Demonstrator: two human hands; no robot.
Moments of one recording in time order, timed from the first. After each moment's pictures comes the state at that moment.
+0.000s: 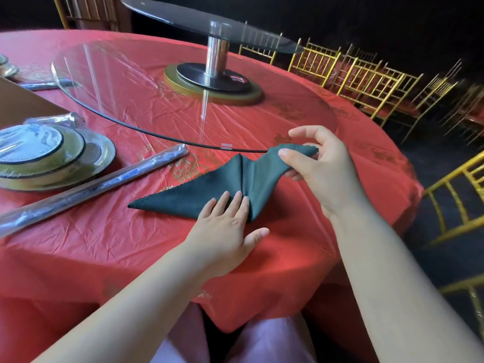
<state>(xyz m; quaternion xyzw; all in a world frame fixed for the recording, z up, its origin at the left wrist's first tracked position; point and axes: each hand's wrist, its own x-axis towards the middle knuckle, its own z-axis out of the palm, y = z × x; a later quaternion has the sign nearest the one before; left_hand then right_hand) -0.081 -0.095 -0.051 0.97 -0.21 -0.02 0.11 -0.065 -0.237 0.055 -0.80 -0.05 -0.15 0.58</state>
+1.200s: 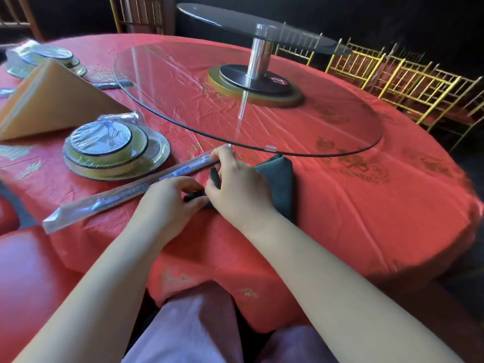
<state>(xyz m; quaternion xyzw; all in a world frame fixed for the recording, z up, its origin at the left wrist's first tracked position) -0.074 0.036 -0.040 0.92 0.01 0.13 0.36 -0.049 -0.090 -0.005 -0.94 -0.22 -0.16 0.22</state>
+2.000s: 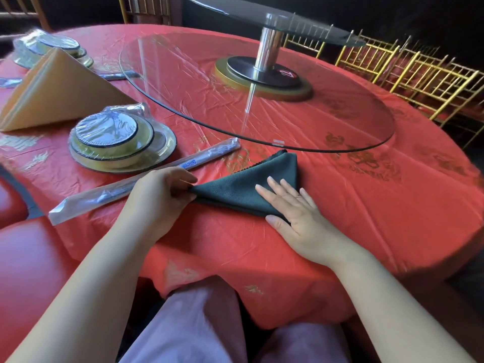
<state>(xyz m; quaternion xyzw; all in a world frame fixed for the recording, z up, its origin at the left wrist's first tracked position) -0.080 0.051 -0.041 0.91 0.05 0.14 0.39 -0.059 -0.201 -0.042 -0.95 -0.29 0.05 0.15</state>
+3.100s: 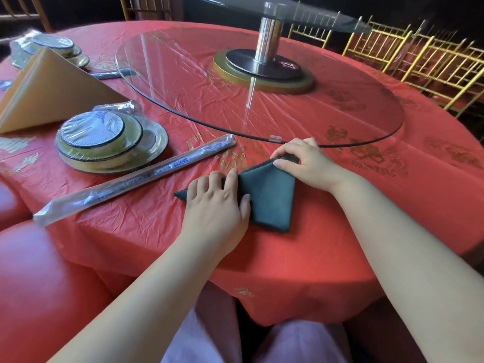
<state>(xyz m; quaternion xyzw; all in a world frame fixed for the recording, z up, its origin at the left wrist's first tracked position) -0.066 -0.041 -0.065 0.98 0.01 0.19 0.10 0.056 -0.222 -0.024 -0.94 -0.26 -0.02 0.22</state>
